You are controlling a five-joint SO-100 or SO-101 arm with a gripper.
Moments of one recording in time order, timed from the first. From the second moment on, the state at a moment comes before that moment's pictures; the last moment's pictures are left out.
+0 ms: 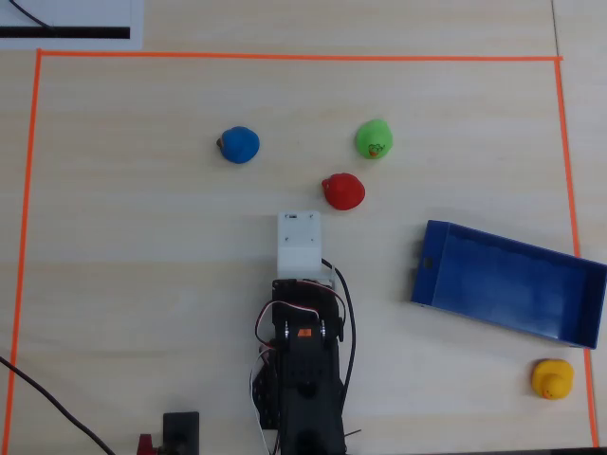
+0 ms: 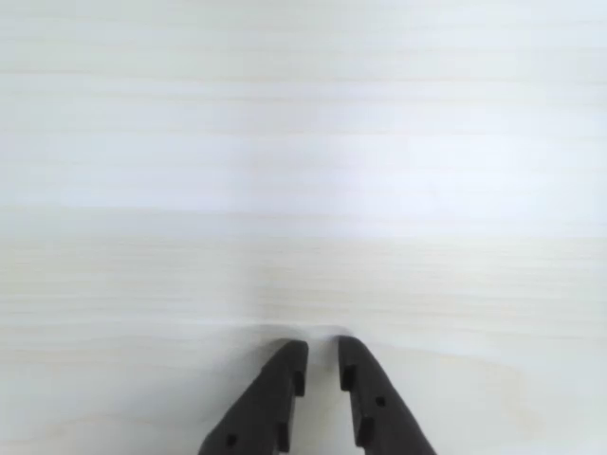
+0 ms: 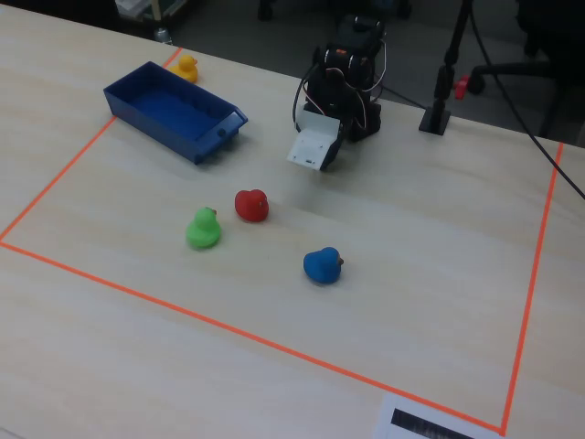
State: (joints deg) arm 2.9 189.7 178.6 75.4 -86.7
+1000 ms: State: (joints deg) arm 1.7 189.7 178.6 75.4 -86.7
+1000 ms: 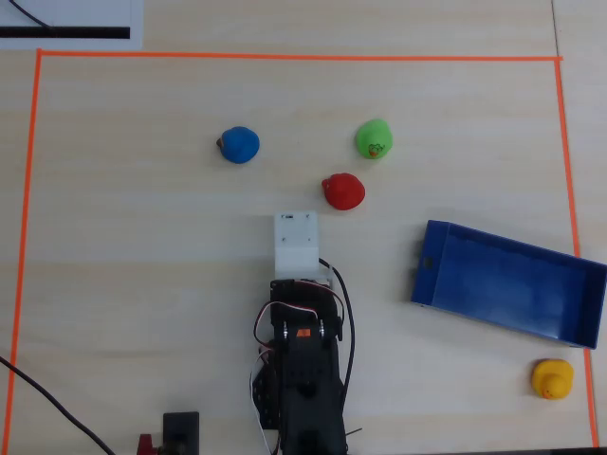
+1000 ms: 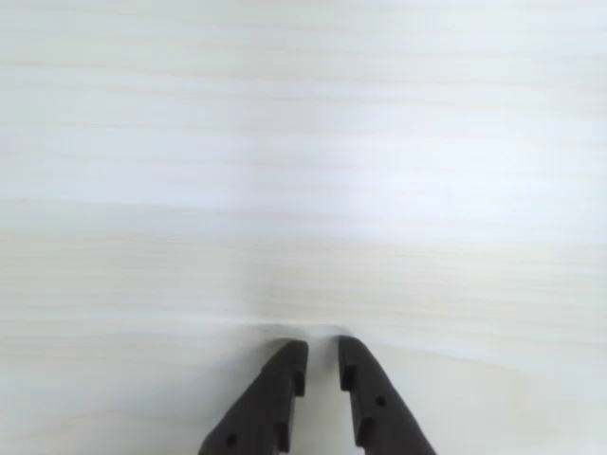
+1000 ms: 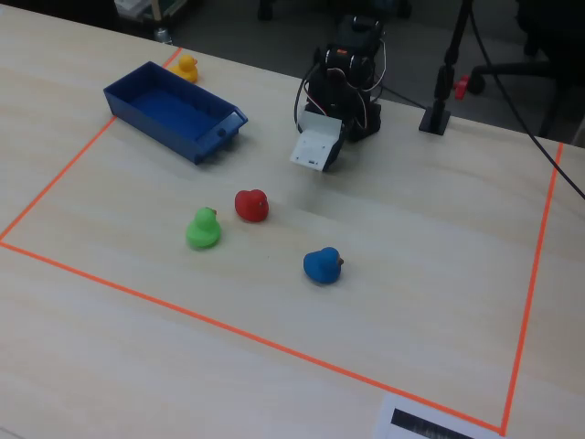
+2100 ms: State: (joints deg) arm 38.8 143.3 122.8 44.6 -64.5
